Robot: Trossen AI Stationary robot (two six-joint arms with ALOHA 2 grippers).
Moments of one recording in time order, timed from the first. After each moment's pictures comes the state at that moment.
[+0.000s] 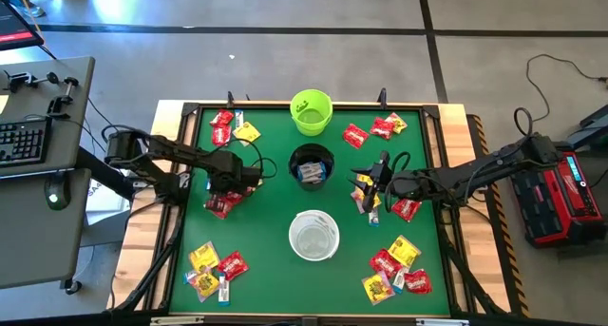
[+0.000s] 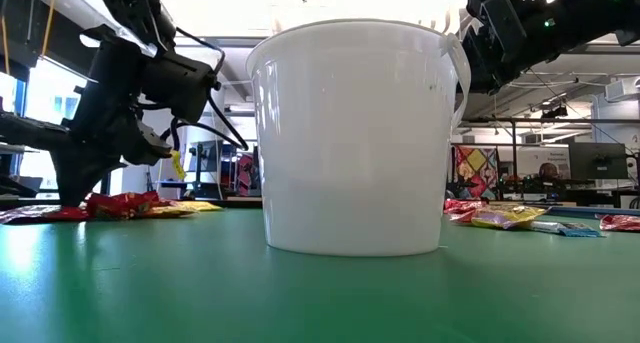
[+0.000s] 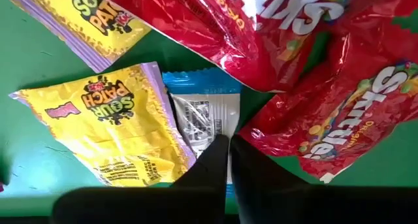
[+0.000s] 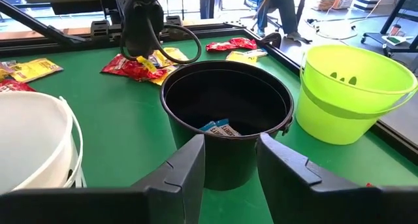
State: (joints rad) left arm 0.10 1.55 0.74 -1.08 -0.13 0.21; right arm 0.20 1.07 0.44 0.27 0.55 0.15
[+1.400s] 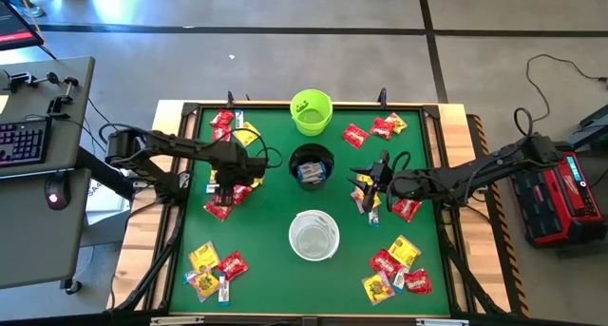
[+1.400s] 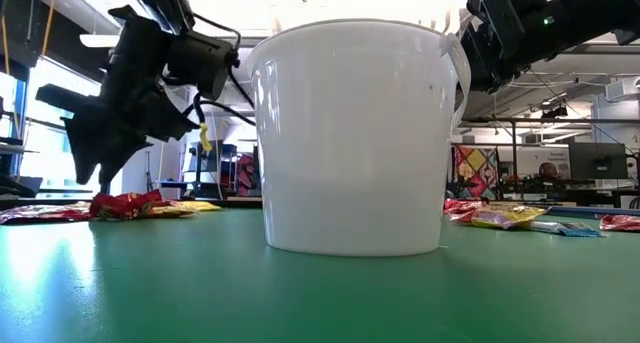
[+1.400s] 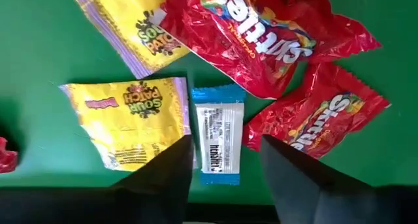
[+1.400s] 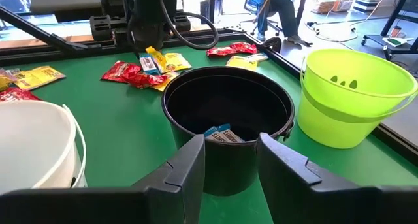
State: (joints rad) left arm 0.15 1.55 0.89 -1.19 -0.07 0.14; right arm 0.20 1.07 0.44 0.29 0.55 0.15
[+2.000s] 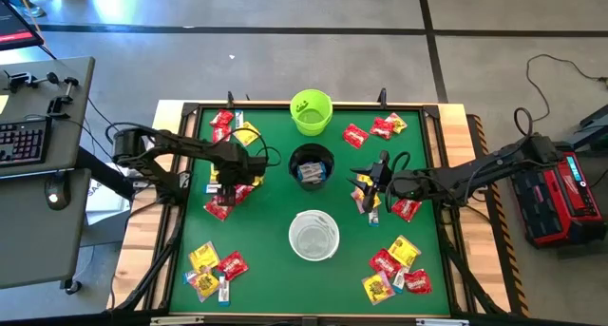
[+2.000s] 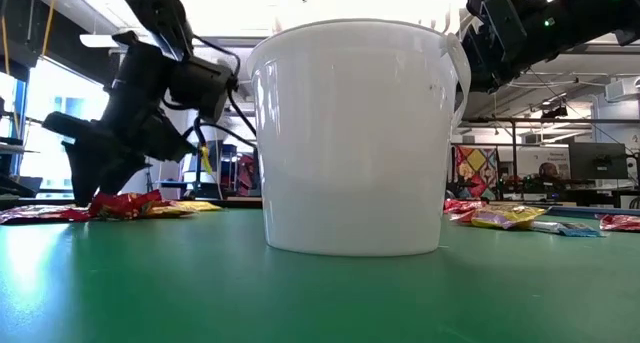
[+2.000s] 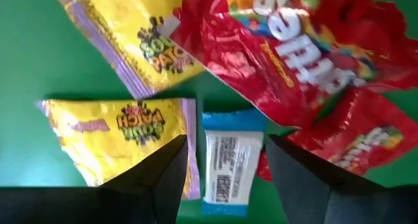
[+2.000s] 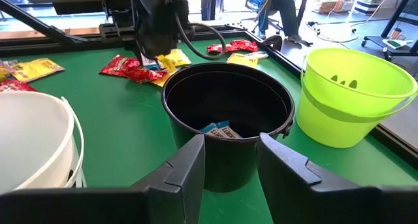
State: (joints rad) left arm 0.20 1.61 0.83 -1.07 -0.06 0.14; right arm 0.20 1.07 0.44 0.28 0.55 0.13
